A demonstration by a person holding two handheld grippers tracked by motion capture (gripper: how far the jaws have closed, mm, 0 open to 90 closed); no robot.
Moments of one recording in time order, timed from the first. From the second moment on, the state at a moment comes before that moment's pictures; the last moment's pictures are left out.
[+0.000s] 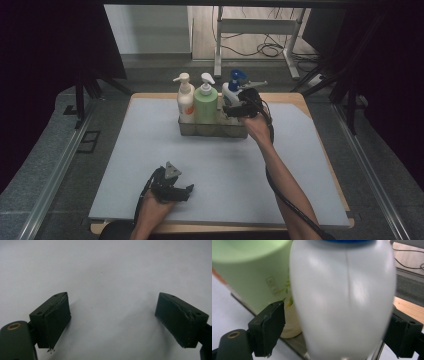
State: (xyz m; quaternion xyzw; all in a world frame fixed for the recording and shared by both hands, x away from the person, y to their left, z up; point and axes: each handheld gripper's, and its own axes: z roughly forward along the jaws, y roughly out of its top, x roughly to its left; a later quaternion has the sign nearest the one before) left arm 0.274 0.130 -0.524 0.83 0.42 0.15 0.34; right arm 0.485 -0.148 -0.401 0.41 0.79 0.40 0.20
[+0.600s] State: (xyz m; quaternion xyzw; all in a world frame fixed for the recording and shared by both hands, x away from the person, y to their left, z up) left arm 0.274 0.129 -0.524 0.83 0.42 0.15 0.34; right arm 0.455 -0.176 -0.404 0.39 0.81 0.39 0.18
